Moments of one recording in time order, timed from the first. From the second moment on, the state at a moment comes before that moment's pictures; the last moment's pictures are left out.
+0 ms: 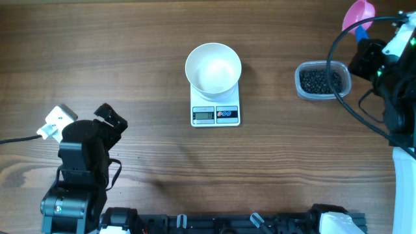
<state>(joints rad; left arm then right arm) -0.08 0.69 0.87 -0.83 -0.37 -0.78 -0.11 1.20 1.47 -0.82 -0.02 0.33</state>
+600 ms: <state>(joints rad) -0.08 0.69 0.87 -0.83 -0.37 -0.78 -0.11 1.20 1.47 -0.80 0.05 0.46</state>
